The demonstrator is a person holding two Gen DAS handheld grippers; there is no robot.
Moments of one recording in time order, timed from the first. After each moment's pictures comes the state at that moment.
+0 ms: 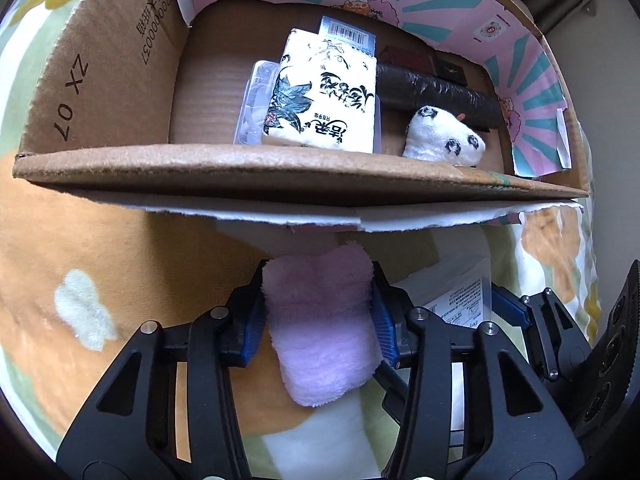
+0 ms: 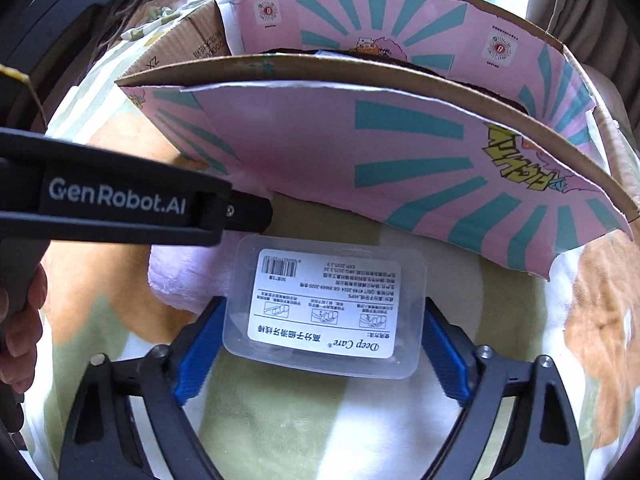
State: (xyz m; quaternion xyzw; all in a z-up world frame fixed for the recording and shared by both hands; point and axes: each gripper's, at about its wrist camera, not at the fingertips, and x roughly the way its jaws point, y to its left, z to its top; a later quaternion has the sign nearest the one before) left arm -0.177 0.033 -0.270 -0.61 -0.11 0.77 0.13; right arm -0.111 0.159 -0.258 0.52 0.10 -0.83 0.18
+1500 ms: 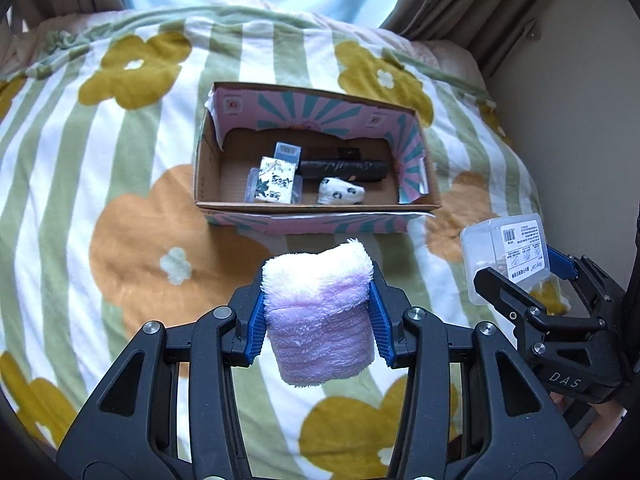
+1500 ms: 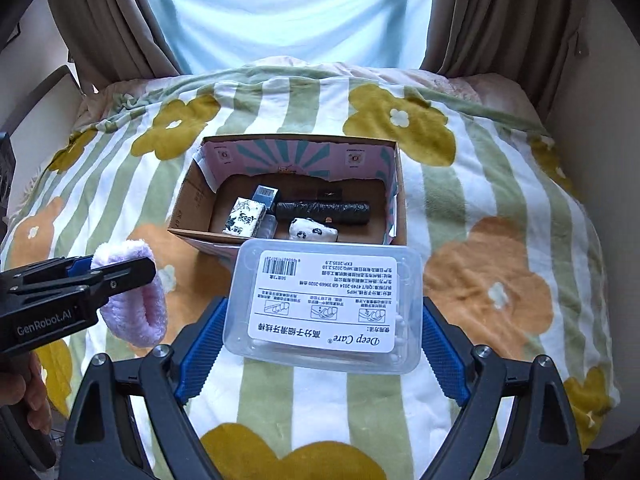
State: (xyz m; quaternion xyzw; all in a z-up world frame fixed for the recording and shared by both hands) left arm -0.076 0.016 -0.049 -0.53 -0.10 0.83 0.13; right arm -0.062 0.210 -0.034 0.50 0.04 -0.86 0.08
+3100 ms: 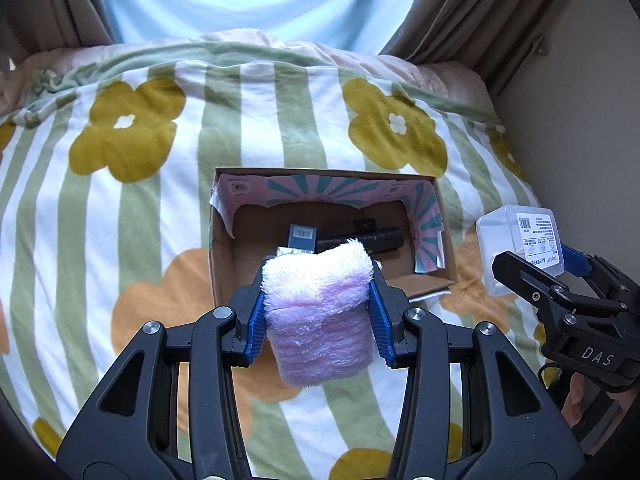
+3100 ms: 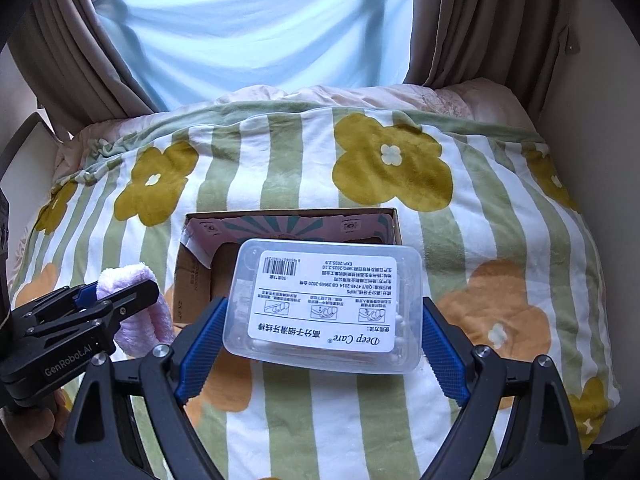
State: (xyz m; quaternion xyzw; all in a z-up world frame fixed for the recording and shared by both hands) left arm -0.198 -0.005 -0.031 -0.53 -0.08 0.84 0.13; right arm -0.186 0.193 -0.018 0.51 -0.01 -0.86 0.04
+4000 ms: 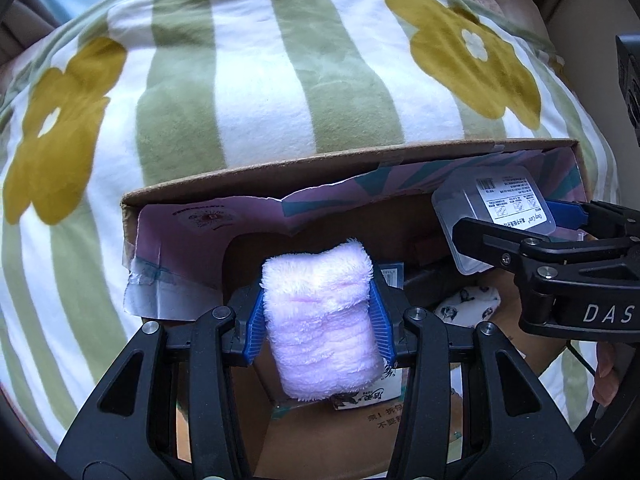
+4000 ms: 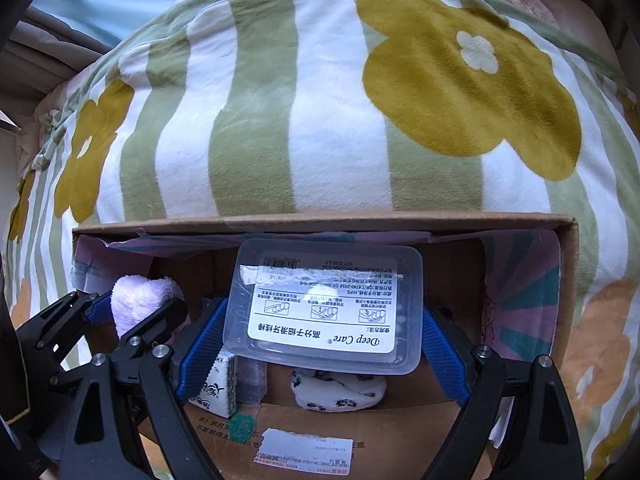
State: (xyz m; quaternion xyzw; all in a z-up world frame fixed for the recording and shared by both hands) left arm -0.327 0.026 -0.197 -0.61 0.02 0.79 0.13; right arm -0.336 0.172 -0.190 0.65 -0.05 -0.75 0.08
